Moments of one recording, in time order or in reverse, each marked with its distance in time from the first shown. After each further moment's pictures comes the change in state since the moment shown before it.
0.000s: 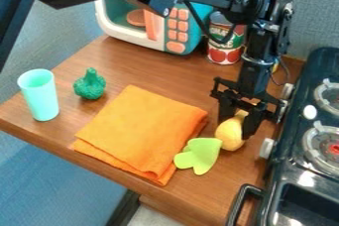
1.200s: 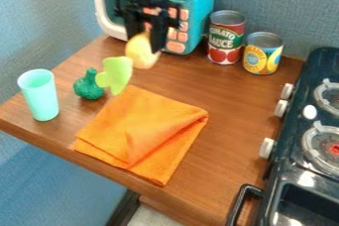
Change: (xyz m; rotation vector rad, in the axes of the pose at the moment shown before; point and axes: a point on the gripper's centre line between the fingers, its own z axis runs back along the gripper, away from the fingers) arm -0.057 0.149 0.094 -0.041 -0.150 0.198
